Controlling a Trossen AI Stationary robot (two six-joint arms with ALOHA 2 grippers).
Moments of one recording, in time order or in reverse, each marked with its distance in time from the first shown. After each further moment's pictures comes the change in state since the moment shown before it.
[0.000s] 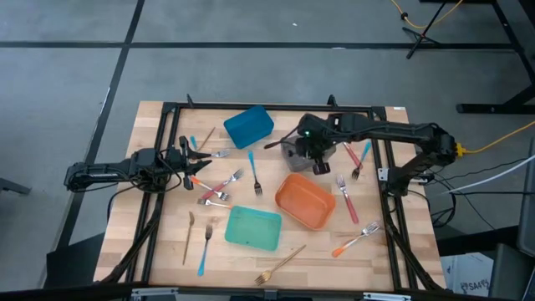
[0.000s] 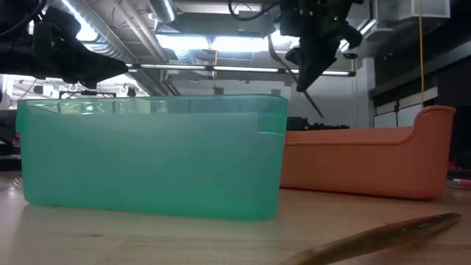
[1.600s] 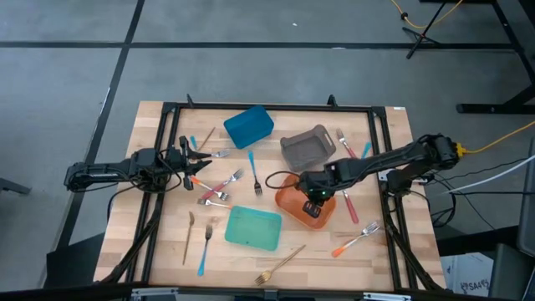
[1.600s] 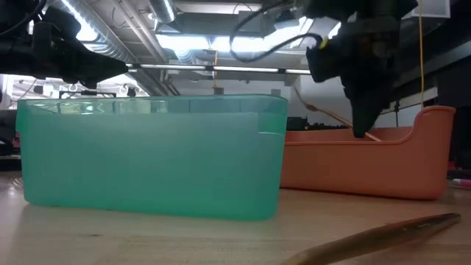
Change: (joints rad) left arm 0.000 0.000 0.000 0.000 0.003 -0.003; right arm 0.365 0.008 -0.356 0.254 -0.044 1.144
